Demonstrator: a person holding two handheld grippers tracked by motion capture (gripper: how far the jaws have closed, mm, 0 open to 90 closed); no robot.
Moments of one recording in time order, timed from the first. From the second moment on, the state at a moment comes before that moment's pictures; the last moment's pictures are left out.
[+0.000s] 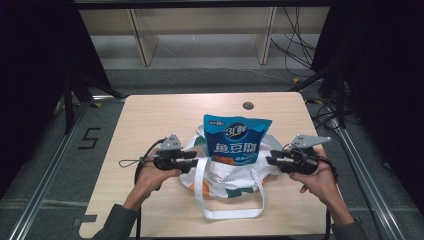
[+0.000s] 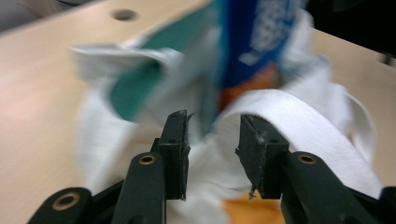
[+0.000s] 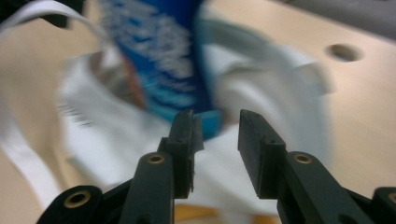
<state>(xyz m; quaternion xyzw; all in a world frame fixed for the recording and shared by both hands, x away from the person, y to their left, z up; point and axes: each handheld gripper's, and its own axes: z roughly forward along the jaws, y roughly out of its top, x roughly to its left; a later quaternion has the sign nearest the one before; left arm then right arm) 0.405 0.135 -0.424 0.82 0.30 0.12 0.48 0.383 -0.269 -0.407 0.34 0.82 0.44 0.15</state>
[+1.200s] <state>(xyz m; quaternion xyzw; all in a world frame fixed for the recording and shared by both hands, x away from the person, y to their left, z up) 0.522 0.104 -0.462 0.84 0.37 0.16 0.37 0.351 -0.173 -0.465 0.20 0.91 0.35 0.05</state>
